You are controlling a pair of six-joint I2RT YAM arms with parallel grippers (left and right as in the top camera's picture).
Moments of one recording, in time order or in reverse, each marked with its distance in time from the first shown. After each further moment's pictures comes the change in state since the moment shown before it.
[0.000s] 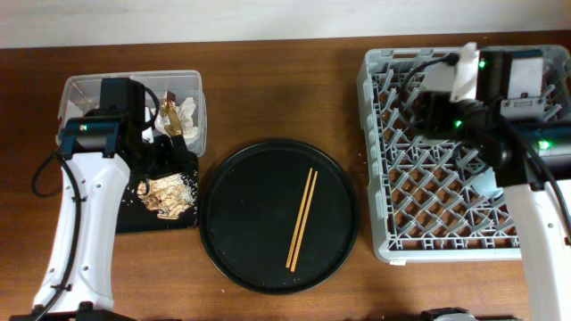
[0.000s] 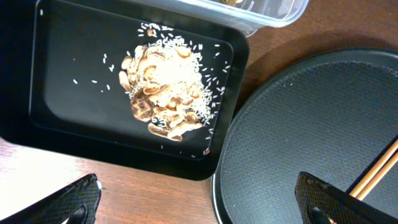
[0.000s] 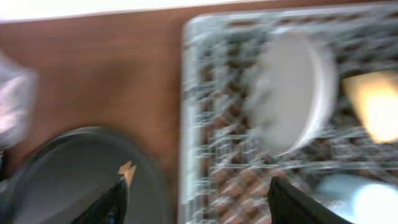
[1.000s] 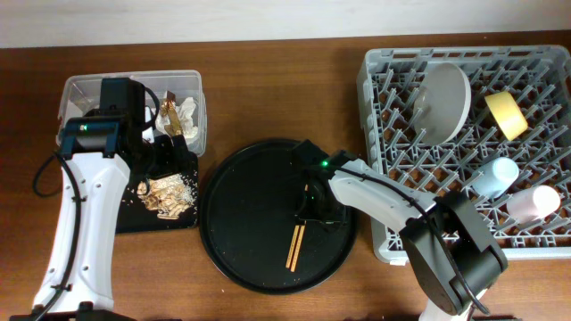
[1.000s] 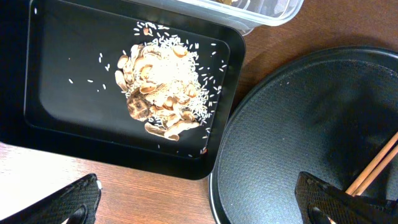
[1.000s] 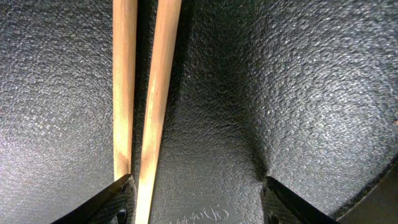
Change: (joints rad) left arm 0.000 0.000 0.000 0.000 0.012 0.000; right arm 0.559 0.509 -0.451 0.223 -0.095 0.560
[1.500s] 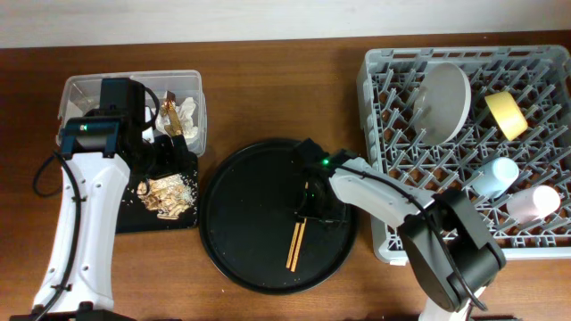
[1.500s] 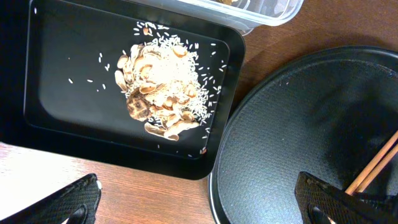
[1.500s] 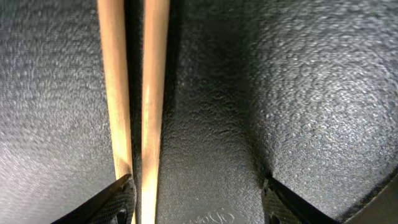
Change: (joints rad) left arm 0.000 0.000 0.000 0.000 0.000 0.000; right arm -0.013 0.018 0.003 0.020 -0.021 0.042
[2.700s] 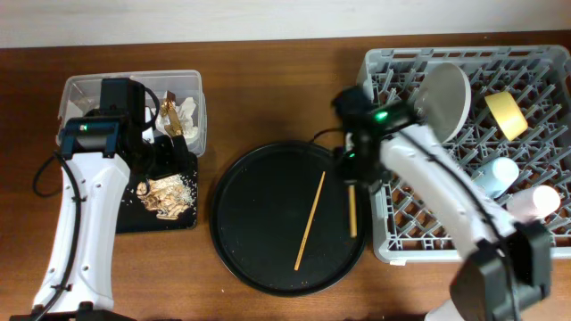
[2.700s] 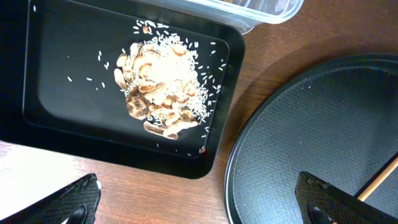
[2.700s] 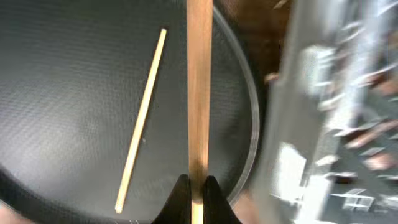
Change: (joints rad) left arm 0.000 0.000 0.000 -0.004 0.000 0.000; right arm -0.213 -0.174 0.311 -0.387 0.140 -0.347
